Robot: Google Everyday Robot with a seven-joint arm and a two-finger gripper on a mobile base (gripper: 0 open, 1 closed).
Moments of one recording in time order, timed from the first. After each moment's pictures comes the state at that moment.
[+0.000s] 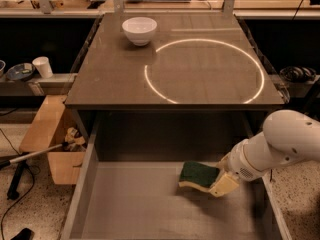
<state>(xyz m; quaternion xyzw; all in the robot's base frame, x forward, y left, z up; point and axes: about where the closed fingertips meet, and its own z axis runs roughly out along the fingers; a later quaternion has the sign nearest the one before) 0.434 -0.181 0.643 -0.50 0.83 0.14 0.17</state>
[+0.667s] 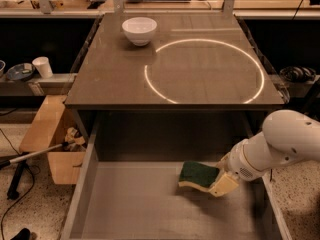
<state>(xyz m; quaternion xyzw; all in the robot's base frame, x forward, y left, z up) 0.434 -0.181 0.643 -0.50 0.83 0.14 0.17</state>
